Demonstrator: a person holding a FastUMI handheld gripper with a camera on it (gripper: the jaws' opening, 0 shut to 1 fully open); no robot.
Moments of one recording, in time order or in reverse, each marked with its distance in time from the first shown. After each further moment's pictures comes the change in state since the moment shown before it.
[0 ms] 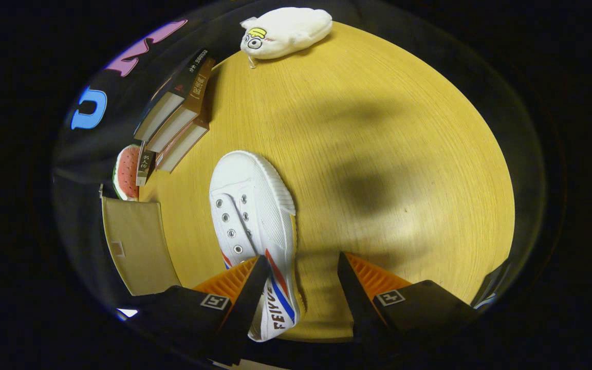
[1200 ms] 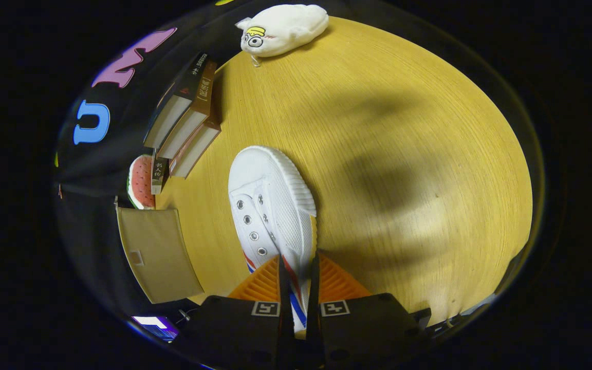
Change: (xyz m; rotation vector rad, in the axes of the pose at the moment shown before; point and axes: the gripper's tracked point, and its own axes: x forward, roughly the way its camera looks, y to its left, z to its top) arm 0.006 0.030 -0.009 0.078 -0.001 0.100
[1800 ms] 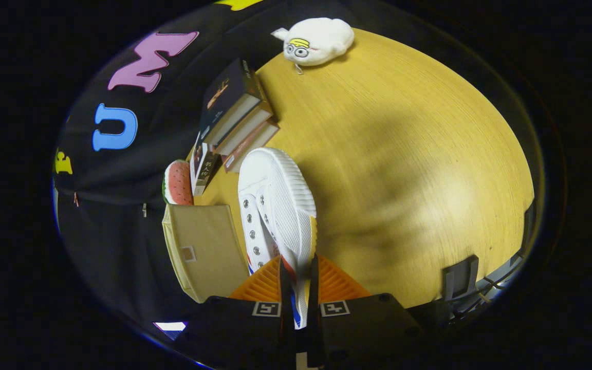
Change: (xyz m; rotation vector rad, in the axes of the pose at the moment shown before) arm -0.063 0.117 -0.033 0.022 -0.054 0.107
